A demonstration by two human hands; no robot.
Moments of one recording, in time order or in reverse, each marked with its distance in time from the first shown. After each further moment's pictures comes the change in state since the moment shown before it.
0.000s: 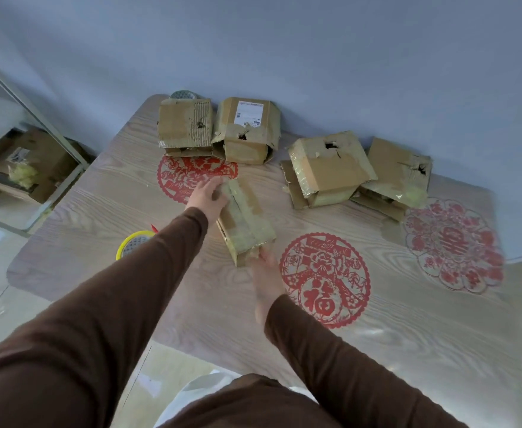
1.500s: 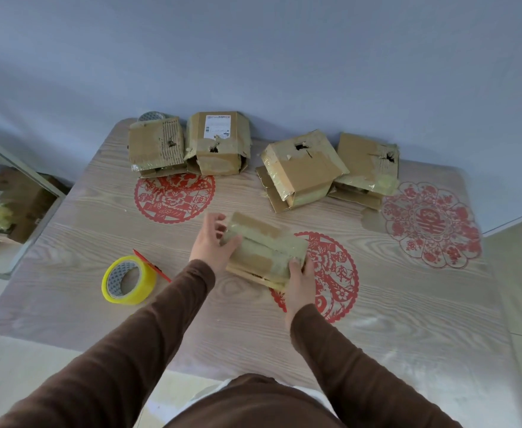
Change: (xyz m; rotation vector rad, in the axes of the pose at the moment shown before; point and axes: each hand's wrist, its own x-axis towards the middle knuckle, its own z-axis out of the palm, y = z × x) left_hand -0.083 0.026 0.046 -0.177 -0.036 0.119; right_hand 0.013 0.018 -0.077 0.124 0.350 -0.130
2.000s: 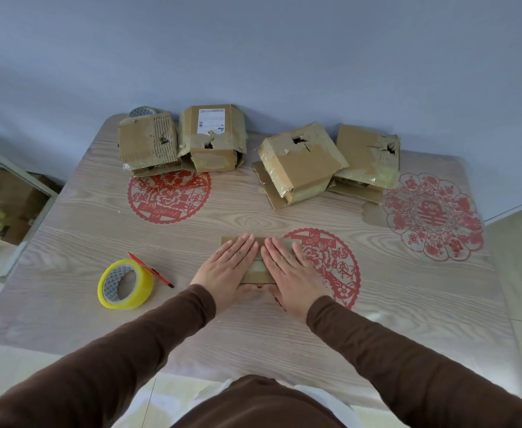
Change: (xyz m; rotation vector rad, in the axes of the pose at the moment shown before) left_hand -0.005 -0.066 0.015 1.119 -0.268 0.815; right_hand 0.044 0.003 -0.031 -1.814 -0.379 -1.120
